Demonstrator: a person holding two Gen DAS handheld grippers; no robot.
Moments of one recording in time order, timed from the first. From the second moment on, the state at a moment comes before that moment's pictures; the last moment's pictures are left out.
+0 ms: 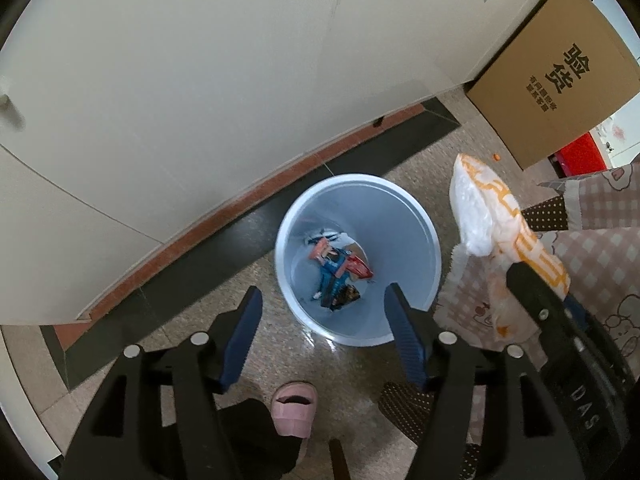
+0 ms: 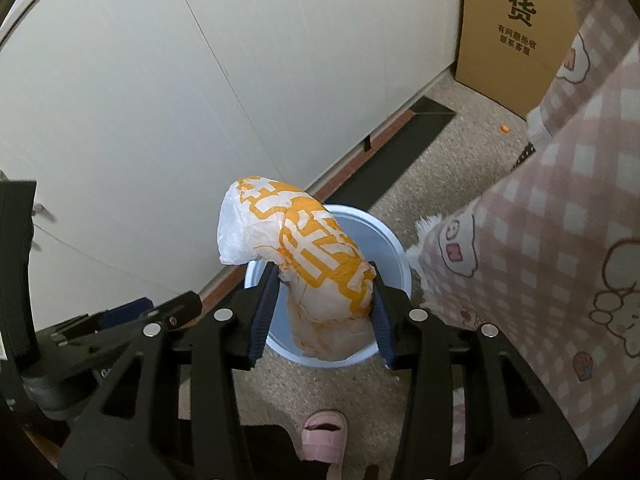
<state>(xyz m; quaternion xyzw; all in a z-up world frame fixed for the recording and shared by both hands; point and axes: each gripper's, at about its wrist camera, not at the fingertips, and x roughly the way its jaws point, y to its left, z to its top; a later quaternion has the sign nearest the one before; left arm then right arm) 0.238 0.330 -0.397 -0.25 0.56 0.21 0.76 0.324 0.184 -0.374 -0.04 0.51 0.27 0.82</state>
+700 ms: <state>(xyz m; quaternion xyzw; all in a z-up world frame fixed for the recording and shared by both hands) 0.215 0.319 -0.338 -0.23 0.51 0.22 0.80 0.293 0.175 -0.311 -0.05 0.45 0.27 0.85</state>
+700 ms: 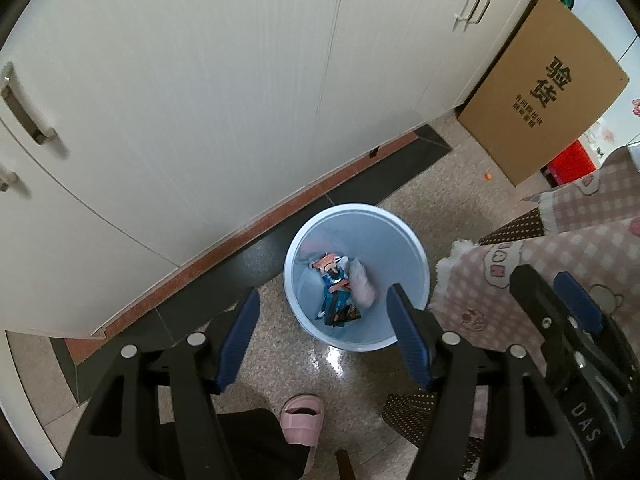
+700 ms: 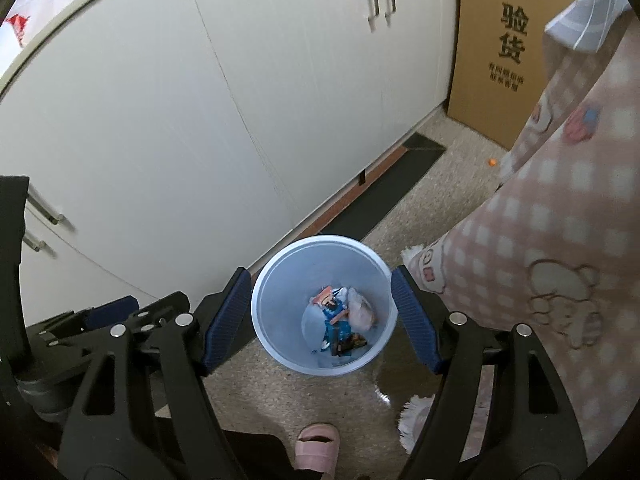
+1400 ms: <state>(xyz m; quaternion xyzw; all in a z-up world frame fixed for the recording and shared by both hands) 0.152 0.266 -0.146 -0.23 0.36 0.18 0.88 0.224 0.098 -0.111 0.03 0.33 0.35 0.88</state>
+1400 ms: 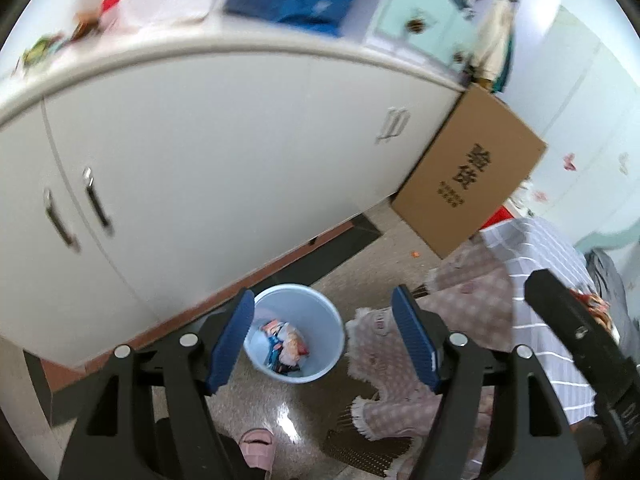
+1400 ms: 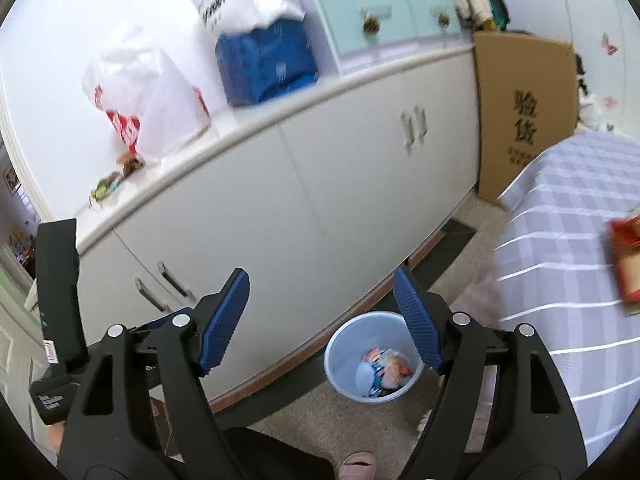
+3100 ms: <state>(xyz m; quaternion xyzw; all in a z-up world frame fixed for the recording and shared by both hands) 0.354 -0.096 -0.070 -0.02 0.44 -0.07 0.90 0.332 -0.326 -0.093 0.30 0.22 0.09 0.92</state>
